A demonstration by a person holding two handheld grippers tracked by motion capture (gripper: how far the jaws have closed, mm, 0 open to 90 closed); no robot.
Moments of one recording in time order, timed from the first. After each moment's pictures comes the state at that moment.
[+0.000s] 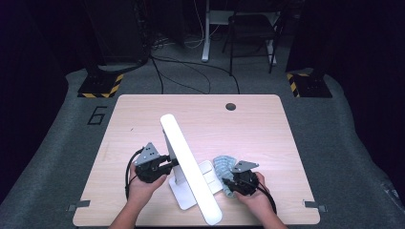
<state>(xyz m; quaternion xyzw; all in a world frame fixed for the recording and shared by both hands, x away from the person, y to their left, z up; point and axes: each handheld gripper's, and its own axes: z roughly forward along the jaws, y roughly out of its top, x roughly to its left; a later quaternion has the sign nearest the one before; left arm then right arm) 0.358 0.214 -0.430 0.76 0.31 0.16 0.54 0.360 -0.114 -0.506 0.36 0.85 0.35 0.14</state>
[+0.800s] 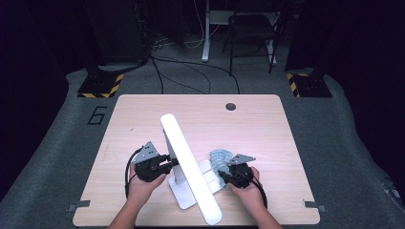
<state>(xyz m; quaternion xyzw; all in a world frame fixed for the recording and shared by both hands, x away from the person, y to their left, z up) 0.361 0.216 -0.431 0.76 0.32 0.14 0.55 0.385 -0.101 -0.512 0.39 0.83 0.38 0.14</state>
